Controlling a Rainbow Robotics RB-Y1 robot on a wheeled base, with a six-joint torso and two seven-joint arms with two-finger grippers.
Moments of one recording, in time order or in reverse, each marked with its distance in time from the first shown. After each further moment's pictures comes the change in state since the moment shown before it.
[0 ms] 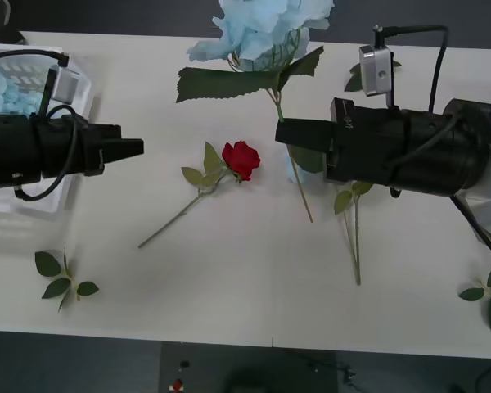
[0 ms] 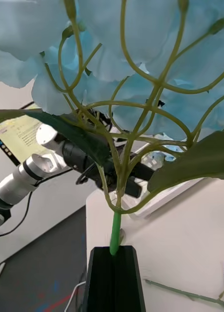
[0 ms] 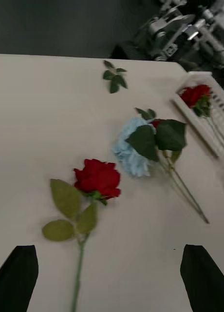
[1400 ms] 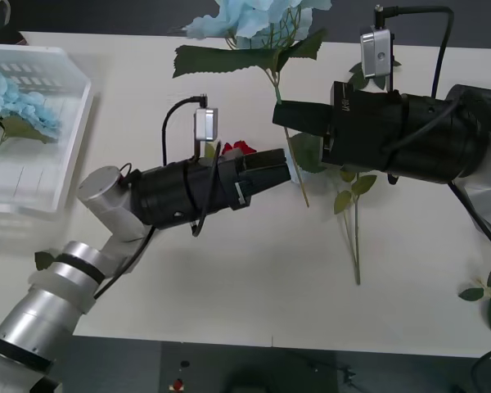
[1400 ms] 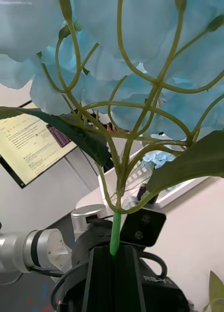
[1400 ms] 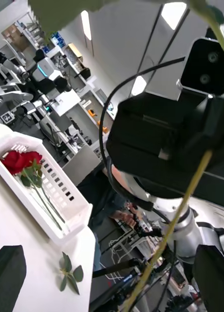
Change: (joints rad) right arm -0.036 0.001 -0.001 0.000 0.023 -0.043 -0.017; left arm -0.160 -0.363 -0.426 0.444 0.685 -0.040 -0.507
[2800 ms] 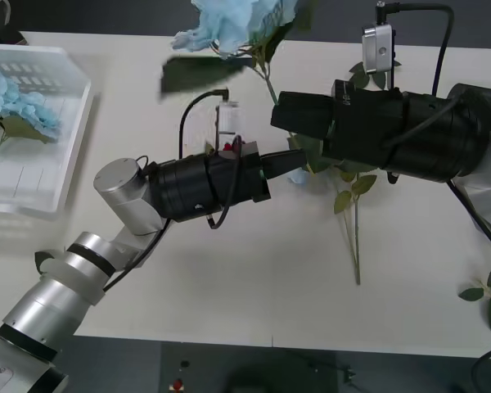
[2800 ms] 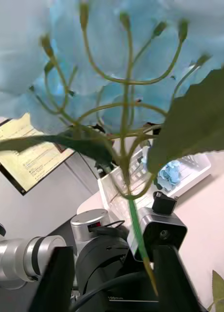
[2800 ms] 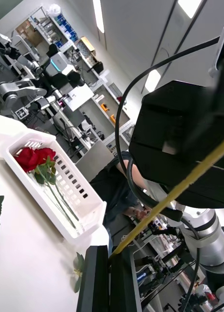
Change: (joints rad) right arm -0.001 0.000 0.000 0.000 0.002 -0.020 -0.043; left arm -0.046 0.000 -0.076 0.000 -0.016 -0.126 0.000
